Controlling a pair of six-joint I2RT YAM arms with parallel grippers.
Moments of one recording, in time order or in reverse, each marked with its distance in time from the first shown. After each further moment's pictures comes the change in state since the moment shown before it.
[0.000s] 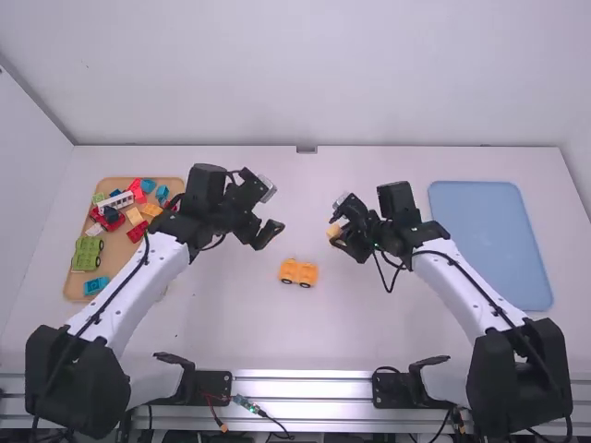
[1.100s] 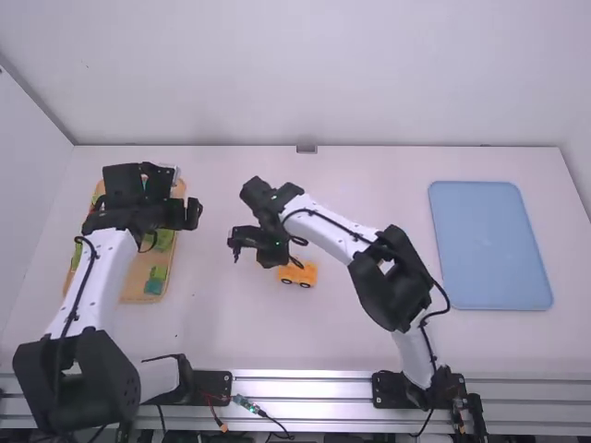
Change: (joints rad) left arm 0.472 0.000 0.023 -0.126 -0.161 -0.134; right arm 0.506 0.724 0.797 -0.526 0.260 -0.370
